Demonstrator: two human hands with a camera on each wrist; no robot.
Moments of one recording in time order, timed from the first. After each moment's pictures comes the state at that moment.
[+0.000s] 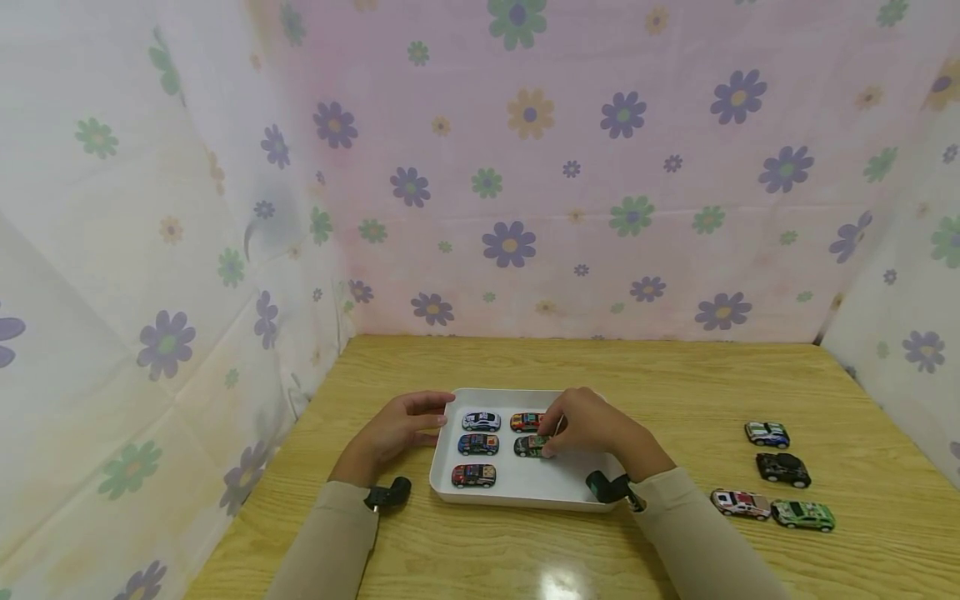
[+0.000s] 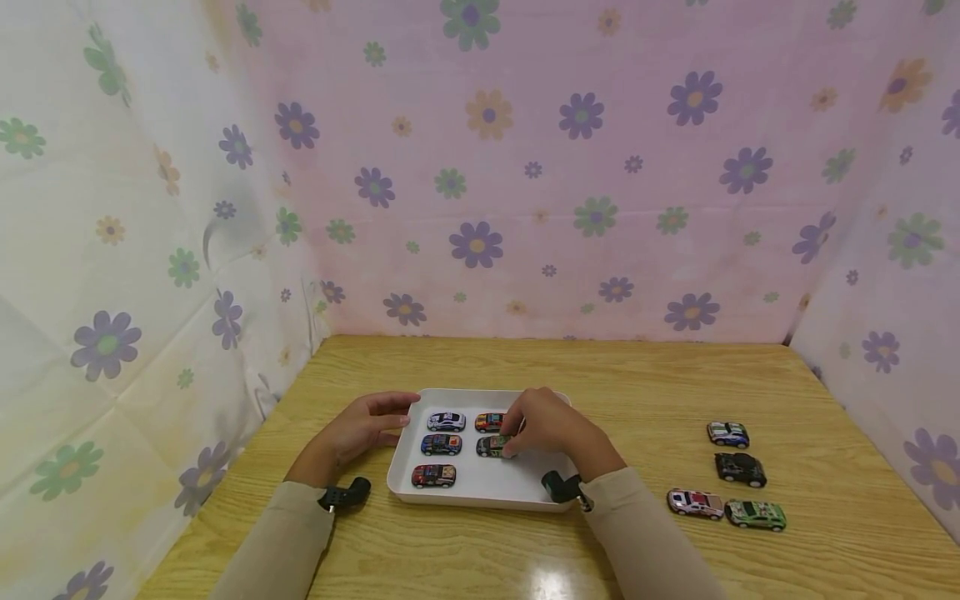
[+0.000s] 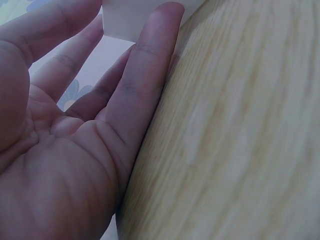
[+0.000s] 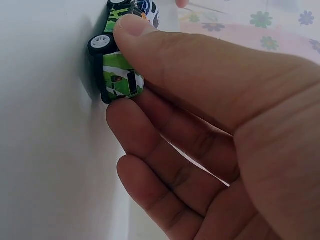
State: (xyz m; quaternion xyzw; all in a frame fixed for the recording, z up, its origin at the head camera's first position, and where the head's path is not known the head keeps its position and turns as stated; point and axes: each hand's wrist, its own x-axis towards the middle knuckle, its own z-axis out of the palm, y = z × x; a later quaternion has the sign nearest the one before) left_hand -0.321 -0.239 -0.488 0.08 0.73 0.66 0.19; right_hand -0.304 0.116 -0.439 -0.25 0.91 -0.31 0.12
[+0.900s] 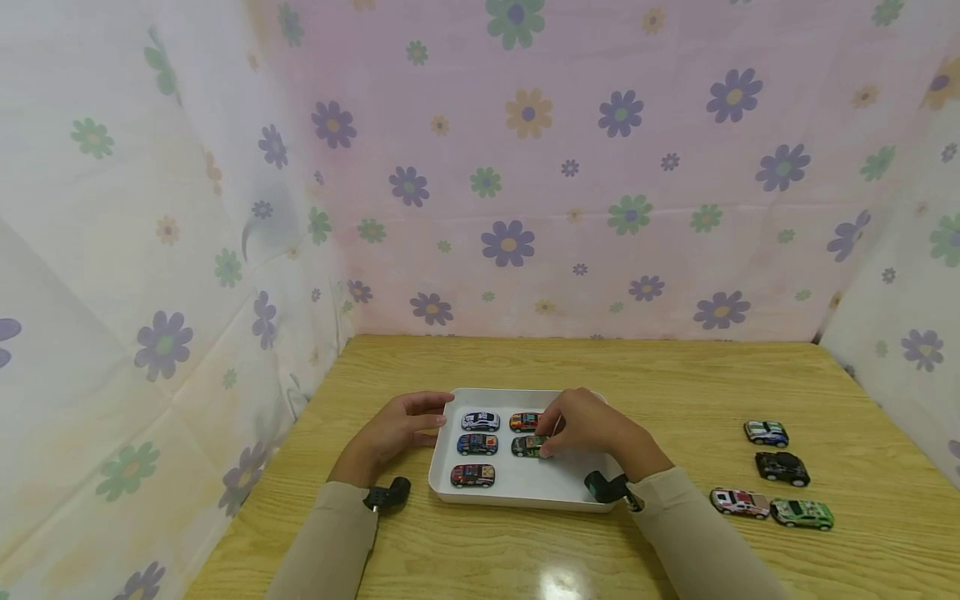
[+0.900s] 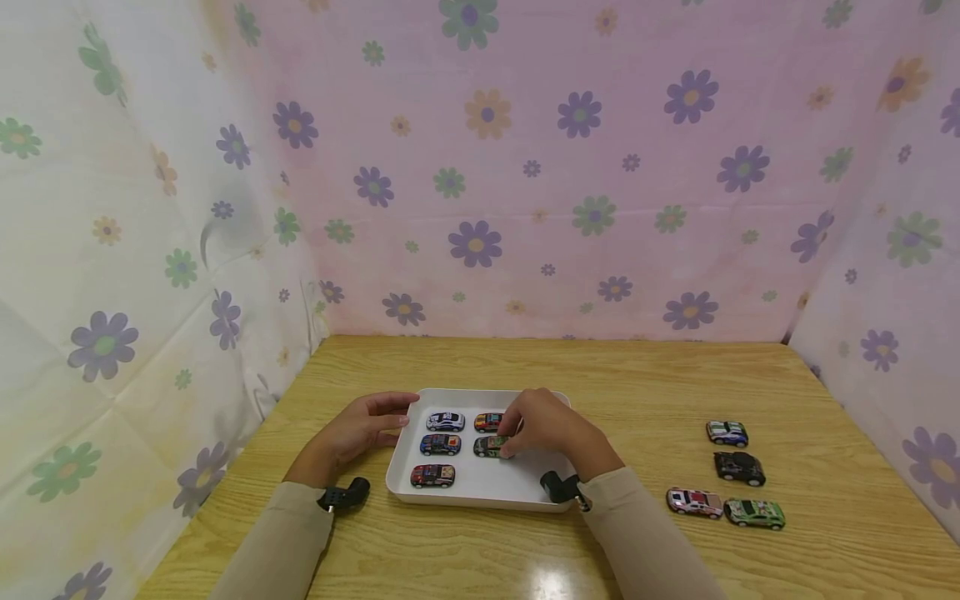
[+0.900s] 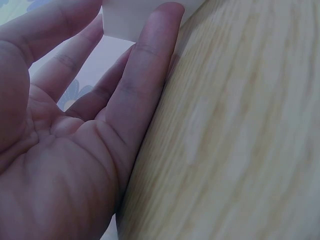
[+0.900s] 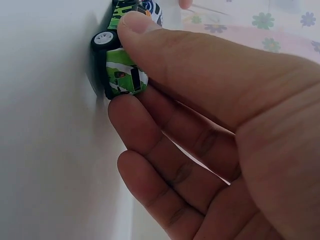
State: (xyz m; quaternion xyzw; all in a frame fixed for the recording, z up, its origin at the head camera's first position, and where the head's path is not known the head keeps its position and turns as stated) left_hand -0.322 -0.239 -0.489 0.08 0.72 0.66 0.19; right_hand -0.308 0.116 -0.447 -0.25 0.91 -0.31 0.12
